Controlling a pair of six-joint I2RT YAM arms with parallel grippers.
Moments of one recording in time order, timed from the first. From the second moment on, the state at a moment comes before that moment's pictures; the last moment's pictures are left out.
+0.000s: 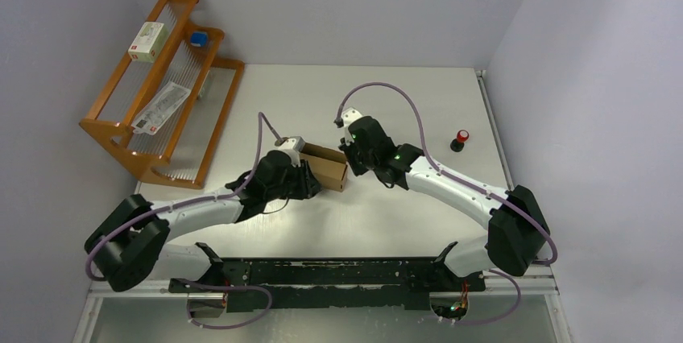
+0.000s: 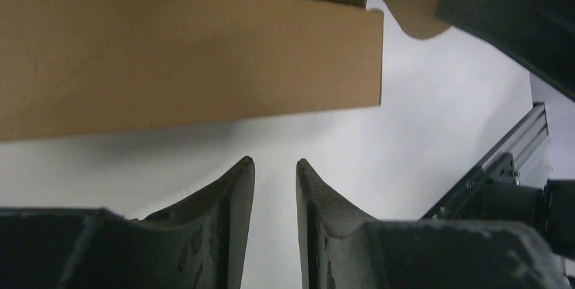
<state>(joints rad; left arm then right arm) -0.76 1.27 0.52 0.18 0.08 -0.68 0.79 1.40 1.00 -0.35 0.15 0.08</state>
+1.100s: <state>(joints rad) -0.79 1.29 0.38 0.50 -0.15 -0.75 0.79 1.78 1.41 -0.37 -0.12 -0.16</state>
